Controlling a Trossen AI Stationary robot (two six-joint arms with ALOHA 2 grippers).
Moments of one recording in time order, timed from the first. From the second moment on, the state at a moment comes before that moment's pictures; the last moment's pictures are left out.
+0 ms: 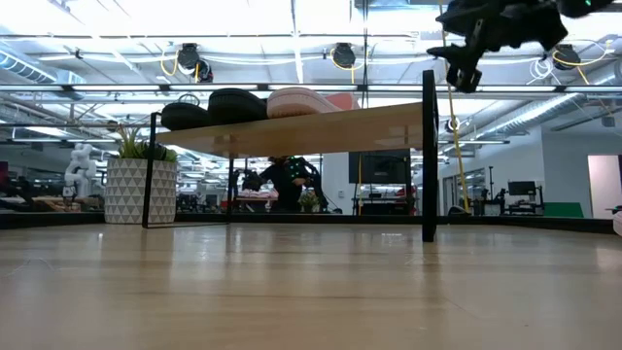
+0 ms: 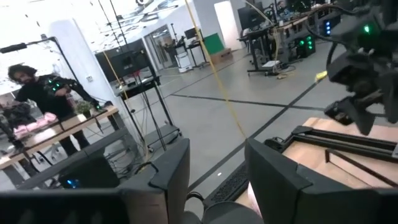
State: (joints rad) left arm -0.40 1.19 1.24 -0.05 -1.28 0.27; right arm -0.65 0.85 0.71 -0.25 -0.89 0.45
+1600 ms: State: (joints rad) left arm -0.34 1.17 1.24 -0.09 -1.28 0.36; right arm -0.13 1.20 0.92 -1.49 -0.50 -0.16
